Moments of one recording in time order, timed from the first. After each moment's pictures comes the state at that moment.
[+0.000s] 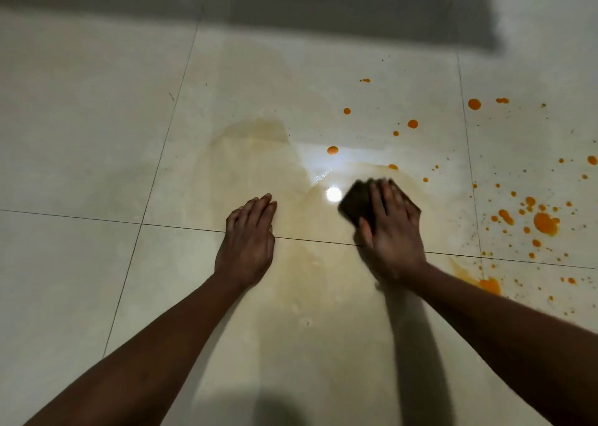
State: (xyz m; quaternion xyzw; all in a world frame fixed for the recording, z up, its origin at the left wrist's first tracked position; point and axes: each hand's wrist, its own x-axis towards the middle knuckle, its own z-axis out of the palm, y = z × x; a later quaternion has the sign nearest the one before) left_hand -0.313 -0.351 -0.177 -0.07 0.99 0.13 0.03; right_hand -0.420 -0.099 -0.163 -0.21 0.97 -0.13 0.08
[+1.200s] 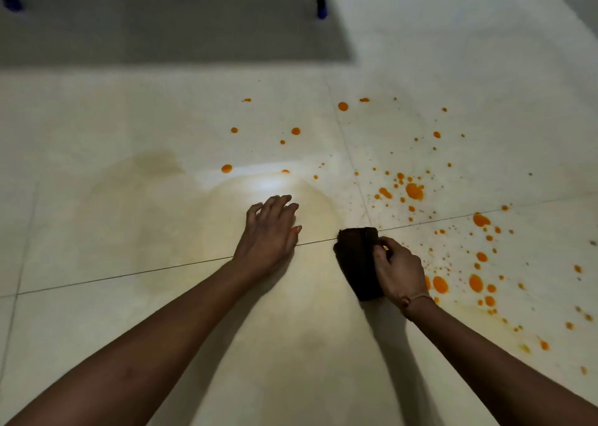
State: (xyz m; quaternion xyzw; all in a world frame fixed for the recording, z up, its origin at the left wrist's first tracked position) left_hand -0.397 -0.202 -0.150 0.13 0.98 0.16 0.04; right_hand -0.358 0.044 -0.110 0.16 0.94 -0.28 0.12
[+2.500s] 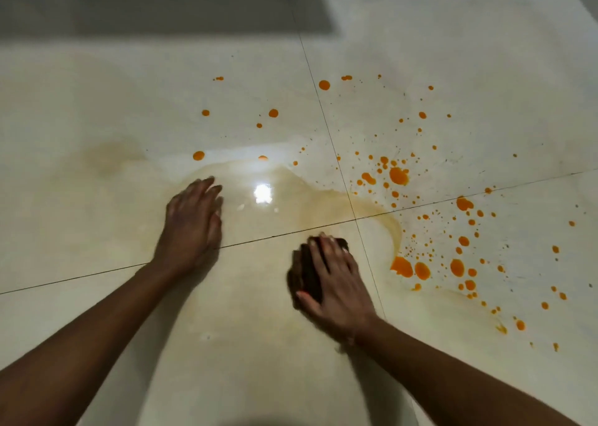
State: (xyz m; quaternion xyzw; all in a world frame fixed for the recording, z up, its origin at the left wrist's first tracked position) left_hand -0.393 -0.274 -0.161 0.07 0.97 0.23 0.00; right_hand -0.307 0.016 -0.145 -0.14 0.97 -0.10 0.18
